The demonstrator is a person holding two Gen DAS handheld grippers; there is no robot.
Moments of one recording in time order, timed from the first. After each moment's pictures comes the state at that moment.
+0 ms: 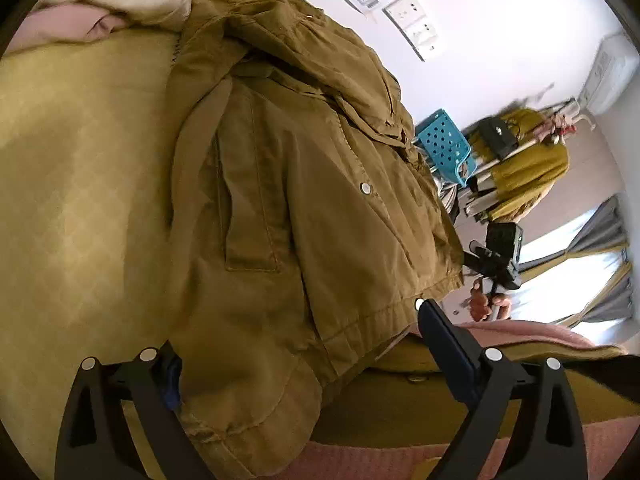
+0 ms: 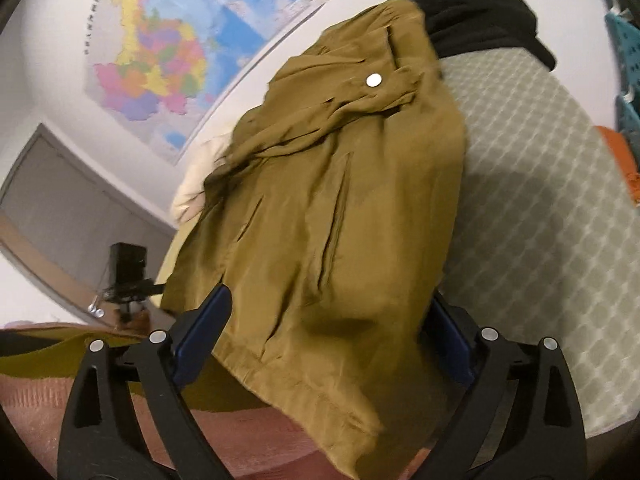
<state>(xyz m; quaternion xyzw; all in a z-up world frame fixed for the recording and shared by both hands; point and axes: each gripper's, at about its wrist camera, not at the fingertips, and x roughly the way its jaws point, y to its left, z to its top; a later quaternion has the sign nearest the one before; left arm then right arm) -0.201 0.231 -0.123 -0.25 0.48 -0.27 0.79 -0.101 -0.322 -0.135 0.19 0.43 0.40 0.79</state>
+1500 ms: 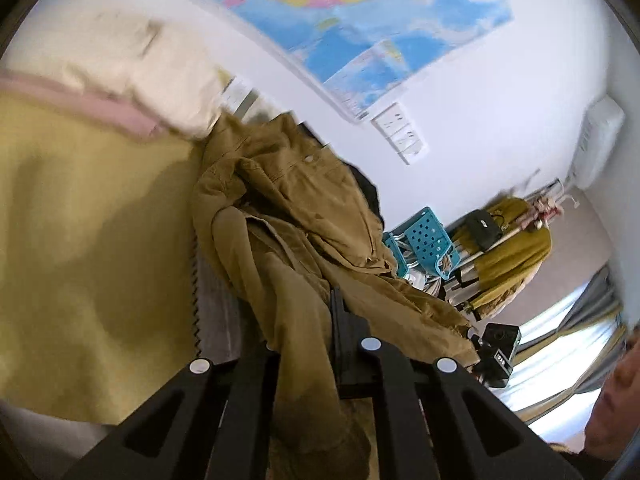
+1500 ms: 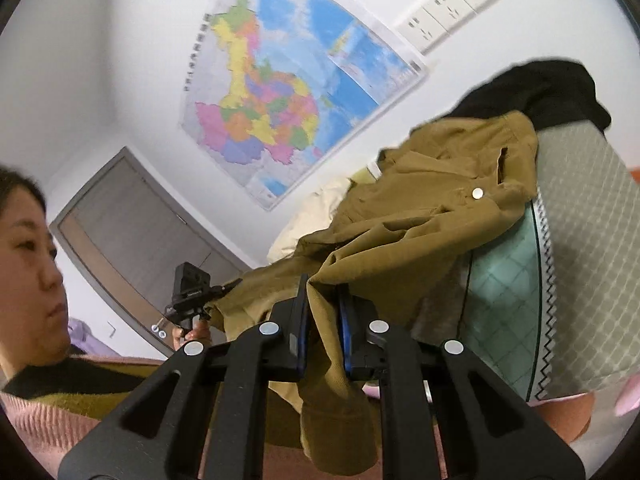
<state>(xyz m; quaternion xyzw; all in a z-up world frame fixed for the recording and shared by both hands) -0.236 0.263 -0.045 -0.35 0.36 -0.20 0.84 -0.169 -0.327 -0.054 0.27 0.29 0.49 0.77</state>
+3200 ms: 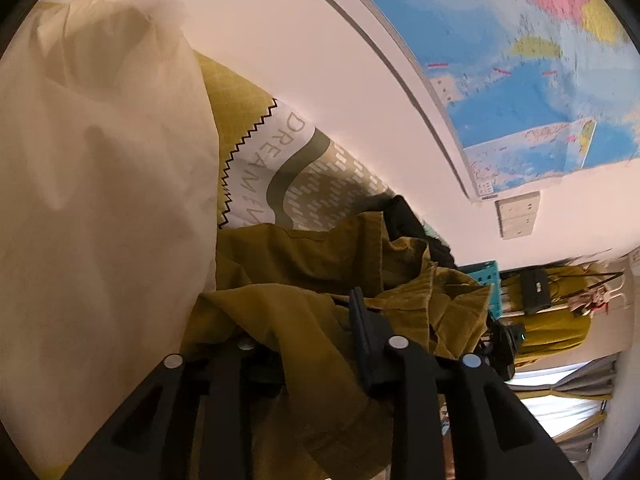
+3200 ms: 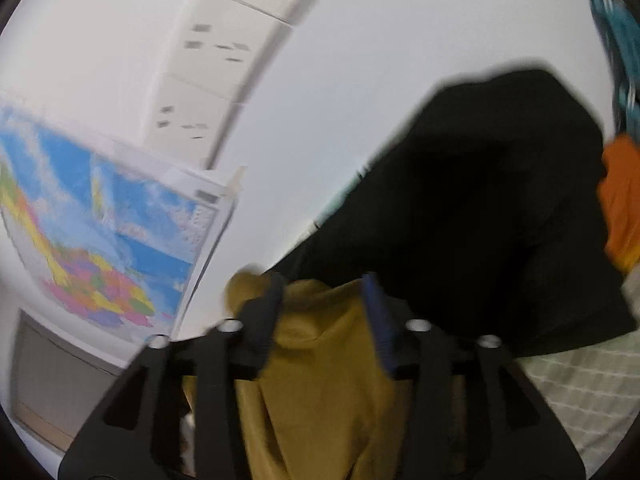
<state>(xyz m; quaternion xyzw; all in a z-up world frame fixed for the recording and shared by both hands) 0.114 0.332 -0.058 -0.39 0.50 -0.14 0.76 0.185 -0.287 -0.061 0.37 0.36 0.25 0.82</state>
